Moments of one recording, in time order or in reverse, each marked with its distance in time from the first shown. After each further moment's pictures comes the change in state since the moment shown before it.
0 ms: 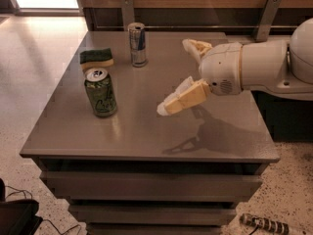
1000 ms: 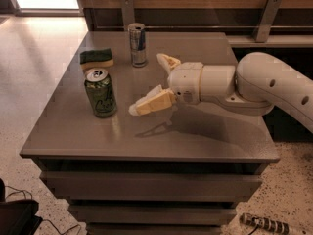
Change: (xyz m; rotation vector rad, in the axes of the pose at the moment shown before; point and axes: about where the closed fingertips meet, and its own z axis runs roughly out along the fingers) arm 0.022 -0.008 0.086 -0.028 -0.162 0.090
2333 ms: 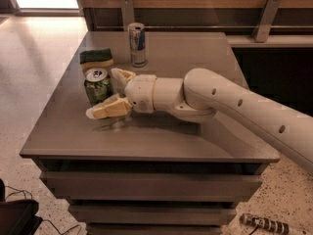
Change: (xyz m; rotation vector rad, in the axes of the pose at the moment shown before) arm 0.007 0.035 0.109 -0.112 -0.105 0.049
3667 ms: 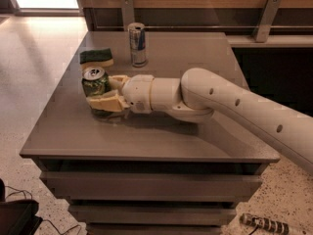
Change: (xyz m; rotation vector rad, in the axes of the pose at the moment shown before) arm -0.003 0.006 0.006 -0.014 -0.002 -0.004
